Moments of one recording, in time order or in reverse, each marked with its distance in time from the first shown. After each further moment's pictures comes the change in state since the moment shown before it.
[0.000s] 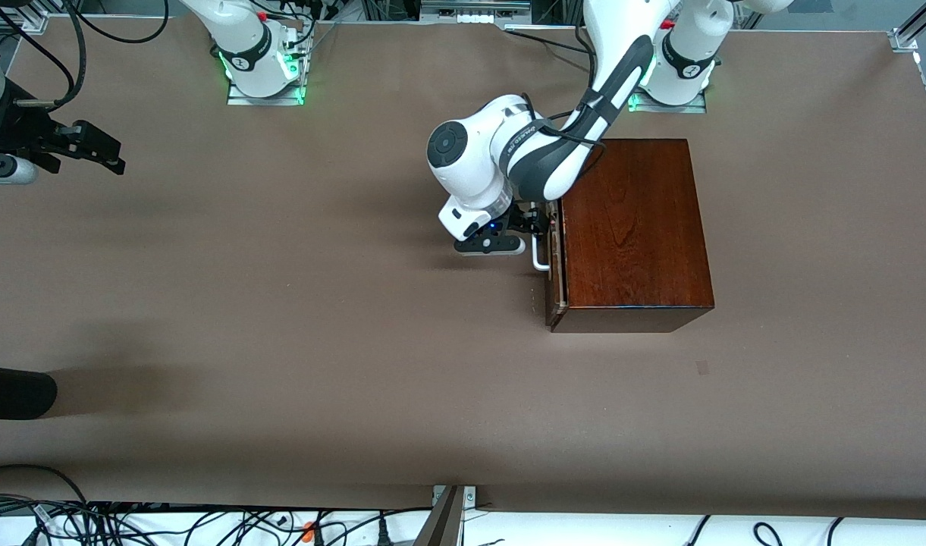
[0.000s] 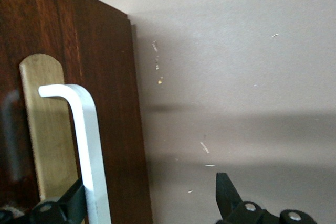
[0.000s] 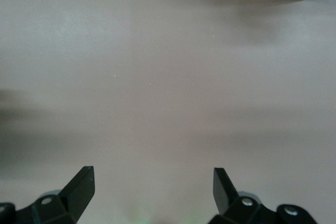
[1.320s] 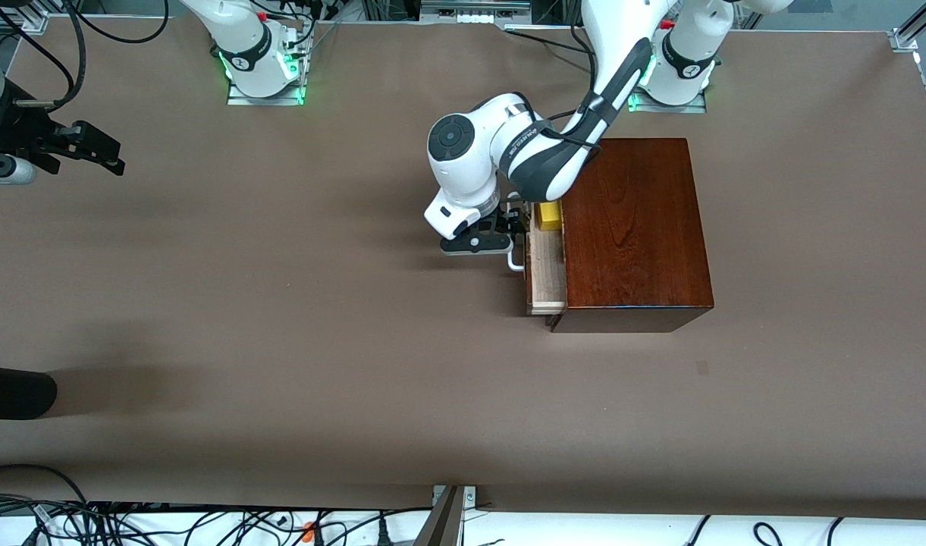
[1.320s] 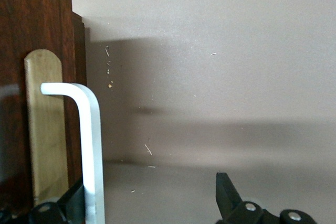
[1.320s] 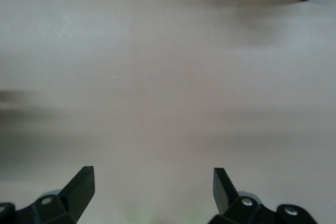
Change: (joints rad) left arm -0.012 0.009 0.011 0.022 -0.117 0.127 -0.039; right arm 0.000 0.000 0.000 0.000 0.000 0.005 0.000
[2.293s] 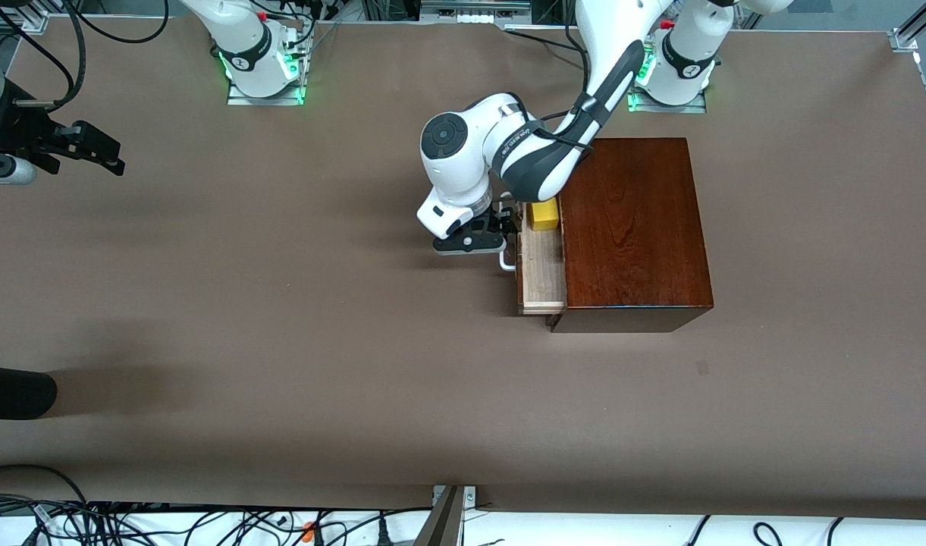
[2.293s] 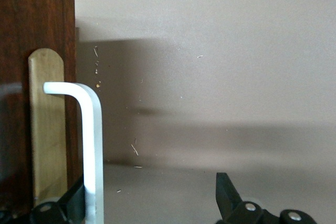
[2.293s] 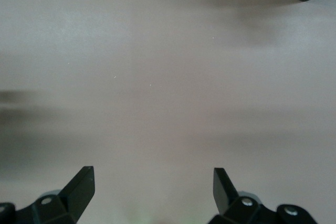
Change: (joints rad) left arm -0.012 0.022 -0.001 0.034 -0.009 0.009 -0.024; right arm 0.000 0.000 0.000 0.000 0.000 0.000 0.000
